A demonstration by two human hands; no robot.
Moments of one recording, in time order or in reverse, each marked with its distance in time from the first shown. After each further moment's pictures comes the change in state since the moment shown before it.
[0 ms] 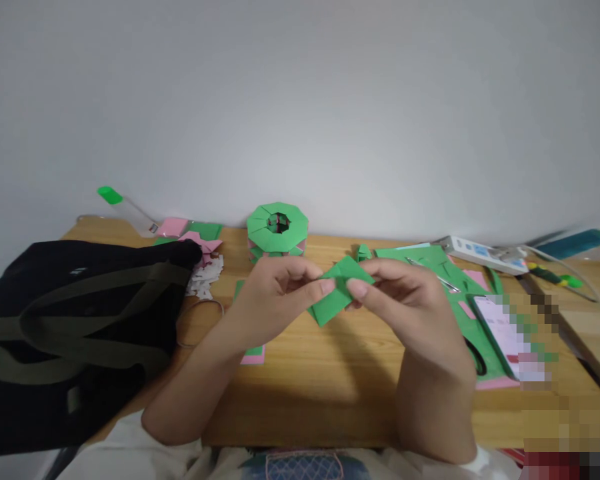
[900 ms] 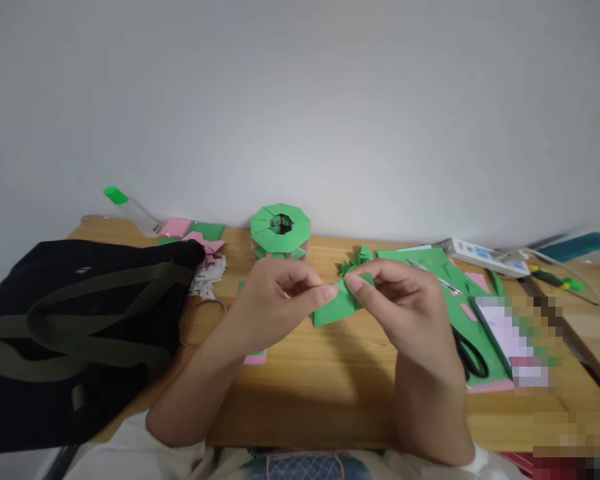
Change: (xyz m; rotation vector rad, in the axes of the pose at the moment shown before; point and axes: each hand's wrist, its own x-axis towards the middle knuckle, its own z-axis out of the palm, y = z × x) left_hand -0.006 0.006 -0.002 0.253 0.058 0.035; right_hand -0.003 0.003 0.010 -0.262 0.144 -0.085
